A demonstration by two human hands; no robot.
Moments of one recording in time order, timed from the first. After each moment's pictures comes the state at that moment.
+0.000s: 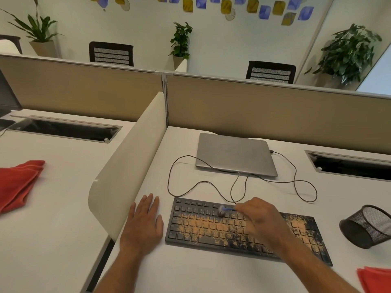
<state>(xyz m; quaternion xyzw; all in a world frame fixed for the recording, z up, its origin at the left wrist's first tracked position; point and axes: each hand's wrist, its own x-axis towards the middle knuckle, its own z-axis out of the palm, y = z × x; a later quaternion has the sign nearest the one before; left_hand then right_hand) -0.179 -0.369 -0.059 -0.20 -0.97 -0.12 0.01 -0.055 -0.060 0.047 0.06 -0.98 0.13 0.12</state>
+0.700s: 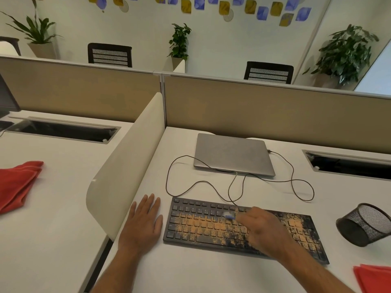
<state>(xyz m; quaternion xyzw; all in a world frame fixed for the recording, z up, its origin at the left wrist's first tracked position) -0.183 -0.373 -0.069 -0.23 -0.96 -0.13 0.02 -0.037 -0.055 0.036 0.09 -0.99 0.09 0.10</state>
